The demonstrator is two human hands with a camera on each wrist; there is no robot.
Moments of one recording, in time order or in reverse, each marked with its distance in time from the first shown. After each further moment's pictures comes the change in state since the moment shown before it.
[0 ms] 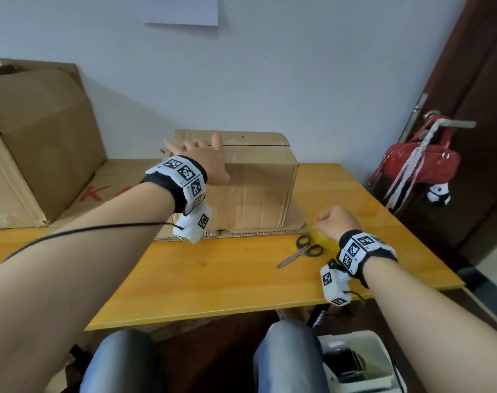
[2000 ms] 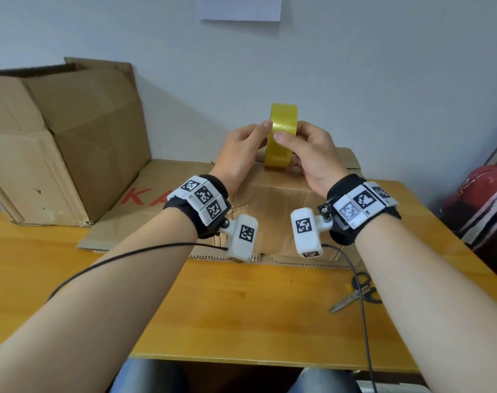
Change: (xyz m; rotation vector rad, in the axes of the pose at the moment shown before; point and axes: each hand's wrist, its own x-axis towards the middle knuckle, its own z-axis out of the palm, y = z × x) left_hand 0.038 -0.037 0.009 -1.605 0.282 0.343; right_hand 0.031 -0.226 -0.013 1.156 -0.244 -0.623
